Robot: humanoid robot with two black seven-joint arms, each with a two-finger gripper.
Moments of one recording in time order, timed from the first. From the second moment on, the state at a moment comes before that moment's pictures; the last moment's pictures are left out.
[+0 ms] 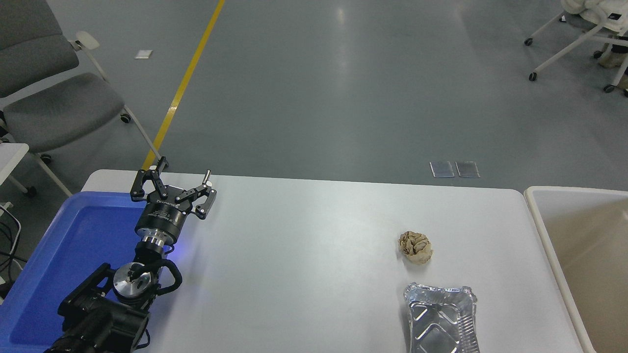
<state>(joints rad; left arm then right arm) -0.46 0.10 -1.20 -0.58 -0.23 -0.66 -0.08 0.64 -0.49 0.27 -0.09 -0.05 0.01 -0.05</state>
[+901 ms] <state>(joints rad) -0.46 0.09 -1.20 -0.58 -0.22 -0.66 -0.08 0.61 -0.44 0.30 -0.02 -0.03 0.00 -0.04</state>
